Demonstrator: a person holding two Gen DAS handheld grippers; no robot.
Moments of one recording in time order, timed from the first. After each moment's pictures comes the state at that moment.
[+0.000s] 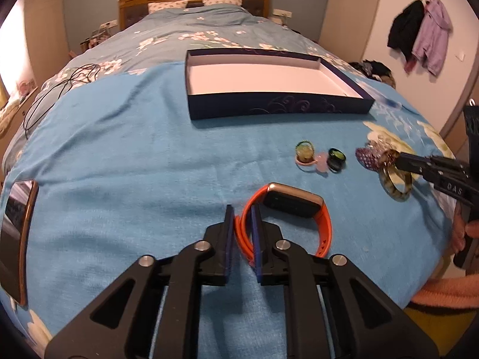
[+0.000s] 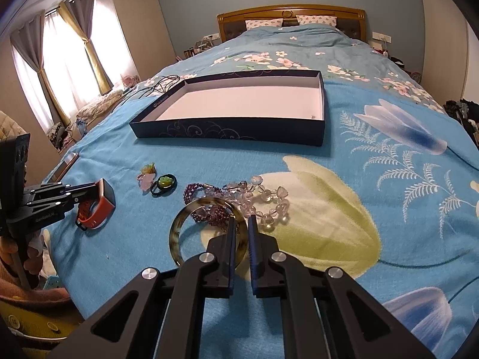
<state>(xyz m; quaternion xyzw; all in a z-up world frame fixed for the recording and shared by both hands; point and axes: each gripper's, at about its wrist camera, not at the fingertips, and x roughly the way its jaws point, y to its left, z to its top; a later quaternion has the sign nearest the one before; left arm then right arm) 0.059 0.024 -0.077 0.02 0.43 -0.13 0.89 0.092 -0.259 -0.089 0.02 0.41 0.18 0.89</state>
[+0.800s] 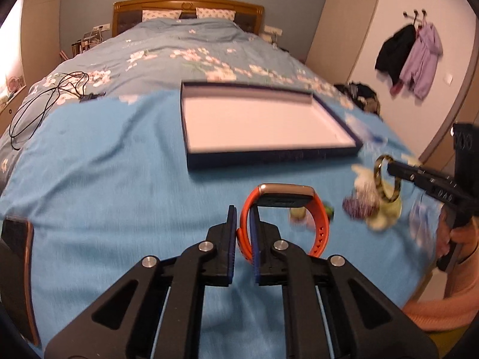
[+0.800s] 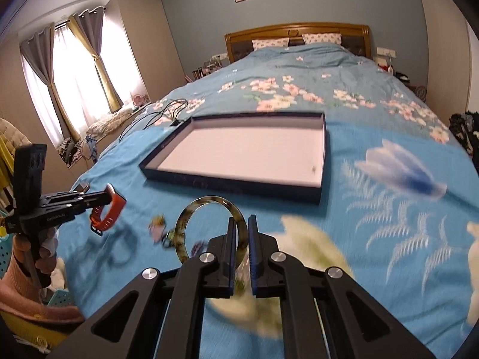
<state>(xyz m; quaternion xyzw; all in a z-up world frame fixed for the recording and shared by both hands) 0.100 0.043 -0.042 -0.04 0.39 -0.17 0.90 0.124 -0.265 -0.044 0.04 0.36 0.20 0.91</state>
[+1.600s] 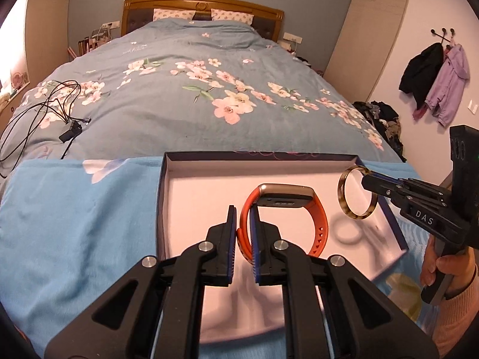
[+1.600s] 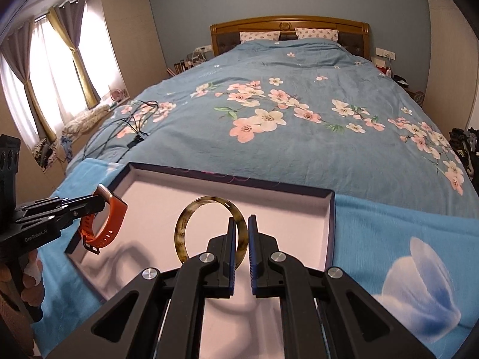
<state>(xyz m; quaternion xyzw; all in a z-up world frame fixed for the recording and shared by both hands) 0.298 -0.002 -0.029 -0.06 0.40 -0.13 0.91 0.314 -0.238 -0.046 0.01 0.39 0.16 0.91</state>
